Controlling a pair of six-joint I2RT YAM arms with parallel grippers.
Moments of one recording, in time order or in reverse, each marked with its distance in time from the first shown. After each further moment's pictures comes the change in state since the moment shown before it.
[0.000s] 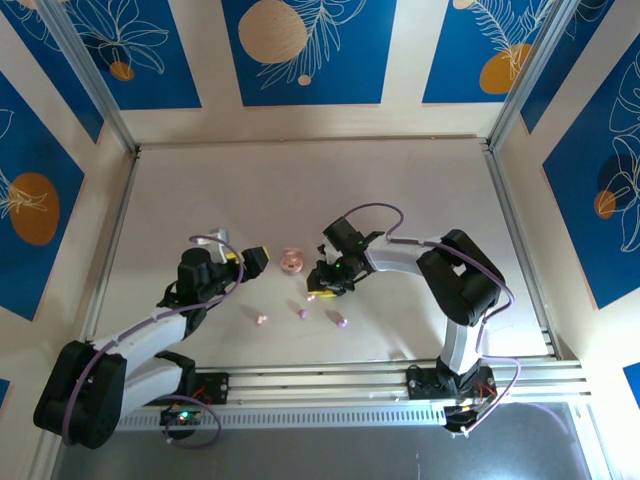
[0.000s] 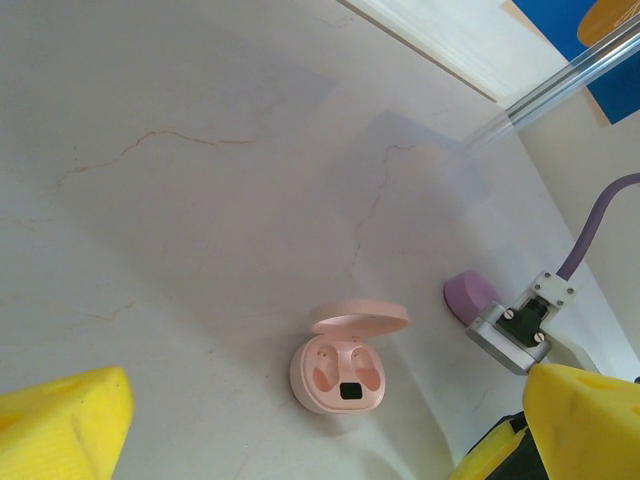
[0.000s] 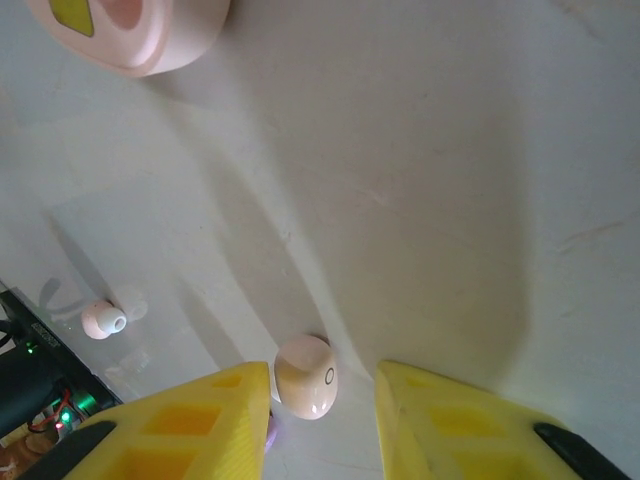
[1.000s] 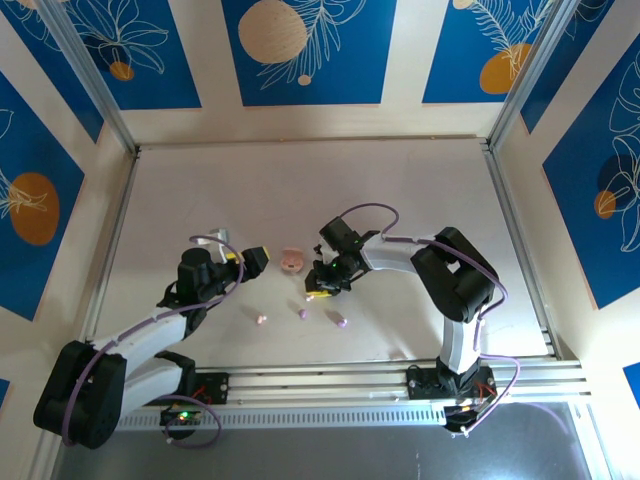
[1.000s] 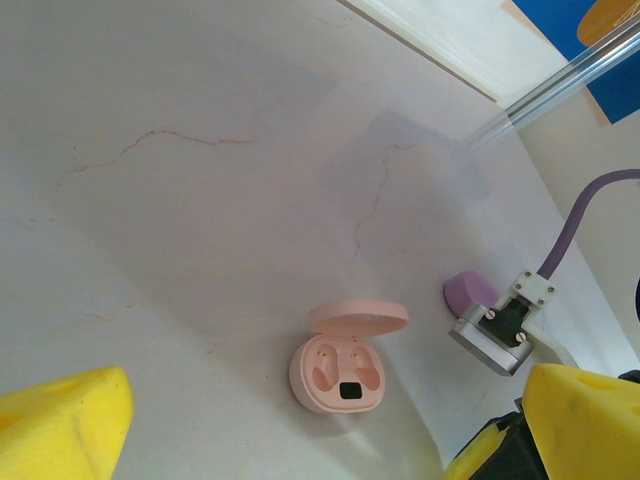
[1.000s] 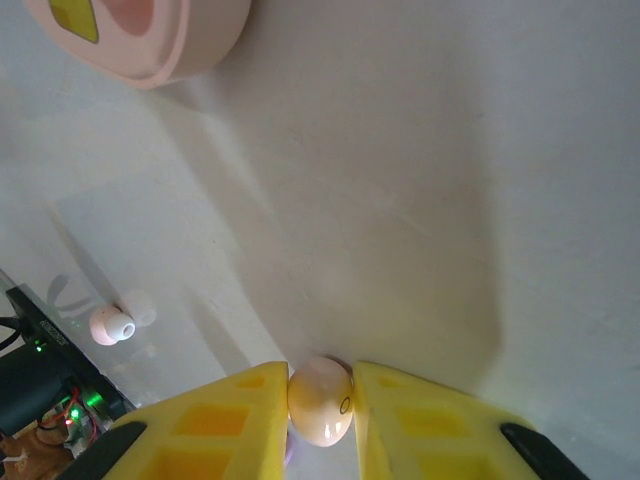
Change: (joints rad) left arm 0.000 0.000 0.000 0.000 0.000 0.000; right arm 0.010 0.038 0.031 0.004 -0.024 0.007
